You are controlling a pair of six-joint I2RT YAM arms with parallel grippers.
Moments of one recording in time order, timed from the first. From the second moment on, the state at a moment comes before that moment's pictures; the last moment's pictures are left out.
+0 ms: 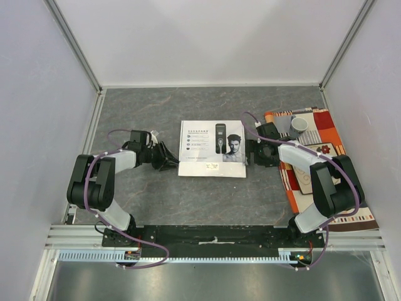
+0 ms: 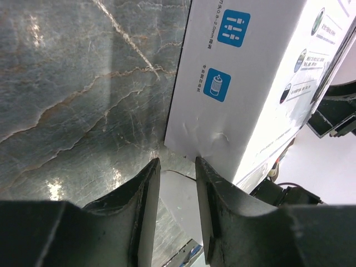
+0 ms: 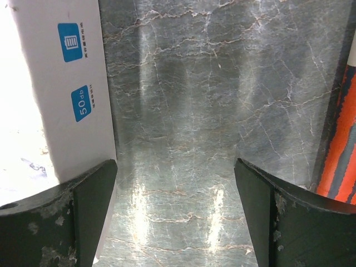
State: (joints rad) left arm -0.14 1.63 0.70 -0.06 0.67 -0.67; right arm 0.33 1.59 0.88 -0.41 -0.02 0.35
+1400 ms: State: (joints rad) left arm -0.20 1.57 0.65 0.12 0.83 -0.79; right arm 0.41 1.58 0.87 -0.38 -0.09 0.36
